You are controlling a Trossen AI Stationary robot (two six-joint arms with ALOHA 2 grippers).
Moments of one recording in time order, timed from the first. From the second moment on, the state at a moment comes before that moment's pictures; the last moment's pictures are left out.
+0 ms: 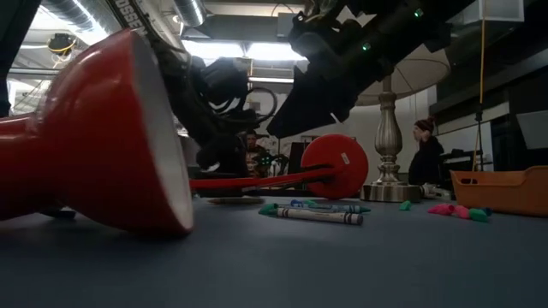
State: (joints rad) left arm 0.36 1.79 0.84 0.14 0.11 0.29; right arm 0.21 1.76 1.02 0.06 0.35 0.28
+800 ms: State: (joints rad) left arm 0.36 1.70 0.84 -0.10 0.04 0.24; right arm 0.17 1.80 1.02 0.03 0.35 0.28
